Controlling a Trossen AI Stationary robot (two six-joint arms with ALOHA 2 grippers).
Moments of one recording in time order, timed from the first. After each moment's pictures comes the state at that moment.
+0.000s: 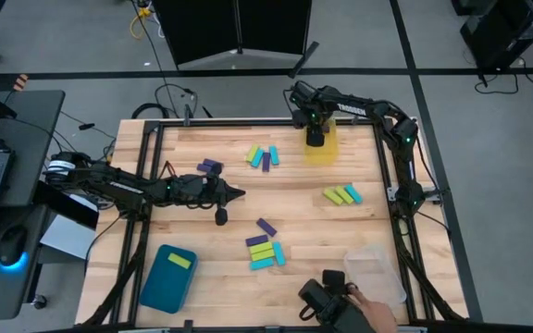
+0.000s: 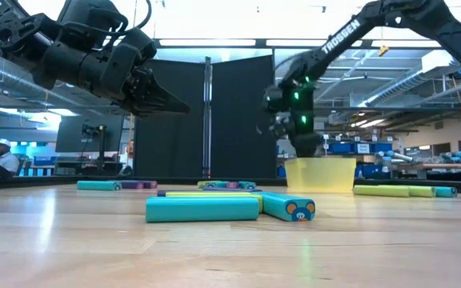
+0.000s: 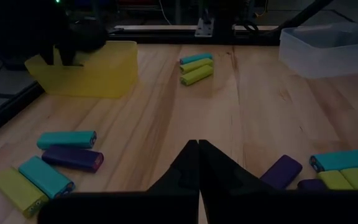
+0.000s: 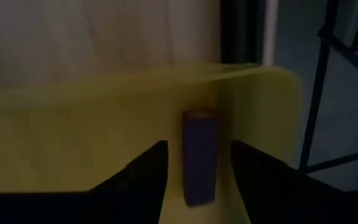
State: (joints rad) left arm 0.01 1.28 0.36 0.65 -0.16 -0.03; right arm -0.75 2.09 1.65 -0.96 0.21 -0.65
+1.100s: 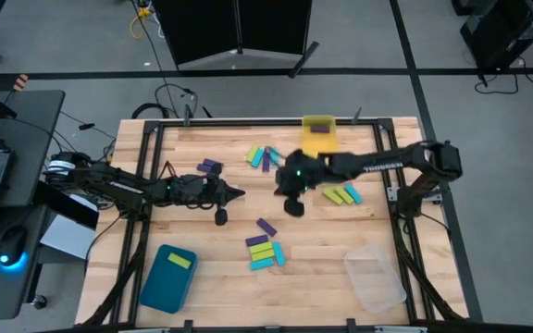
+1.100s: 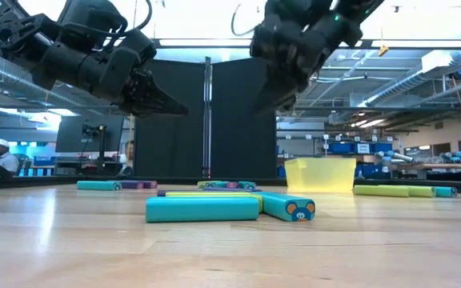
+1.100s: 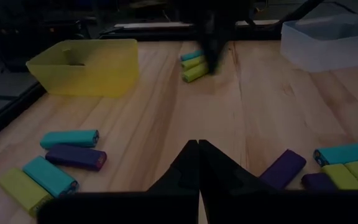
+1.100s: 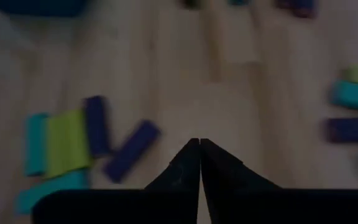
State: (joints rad) left arm 0.01 1.28 0.36 0.63 -0.17 0.00; right arm -0.09 1.63 1.09 -0.26 -0.15 0.08
